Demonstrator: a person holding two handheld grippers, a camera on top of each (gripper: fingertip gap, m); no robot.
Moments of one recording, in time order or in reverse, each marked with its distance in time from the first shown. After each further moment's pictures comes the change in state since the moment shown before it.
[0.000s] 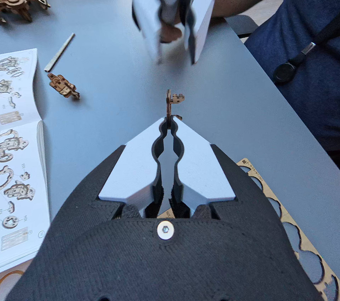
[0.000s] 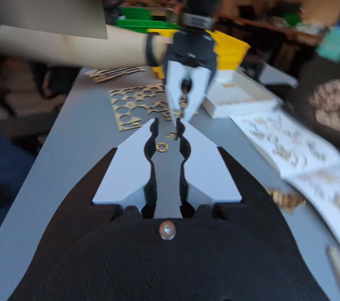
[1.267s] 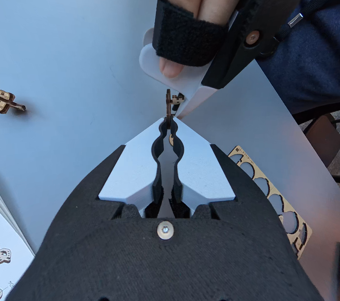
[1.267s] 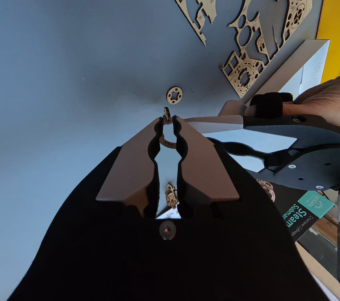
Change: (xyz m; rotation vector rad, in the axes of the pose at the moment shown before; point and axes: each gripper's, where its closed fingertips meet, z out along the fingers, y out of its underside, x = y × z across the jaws) left arm 0.009 0.010 0.027 -0.227 0.262 0.011; right arm -0.013 0.076 0.032 -0.915 -0.412 -1.121
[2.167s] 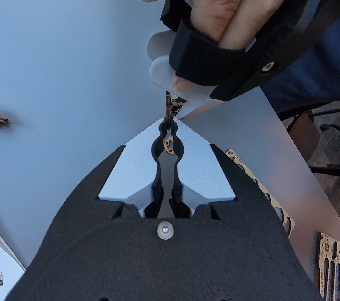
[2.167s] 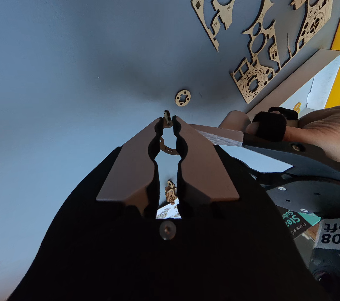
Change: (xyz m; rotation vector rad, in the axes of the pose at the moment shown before) left arm 0.005 -0.007 0.006 -0.039 0.069 -0.022; right arm -0.008 -0.004 -0.003 -0.041 -0.058 -0.059
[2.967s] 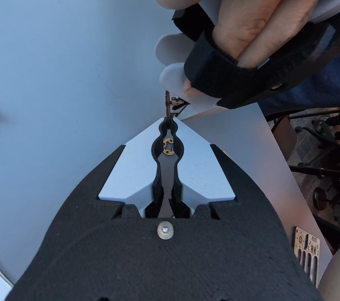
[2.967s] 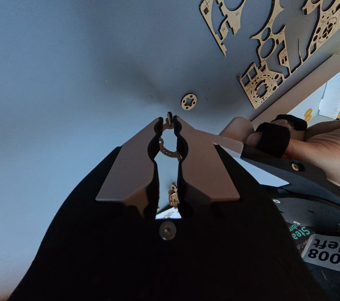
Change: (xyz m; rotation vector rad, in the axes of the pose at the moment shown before) left arm 0.000 0.000 0.003 -0.031 0.065 -0.089; right arm -0.006 -0.003 0.001 0.020 -0.054 -0.002
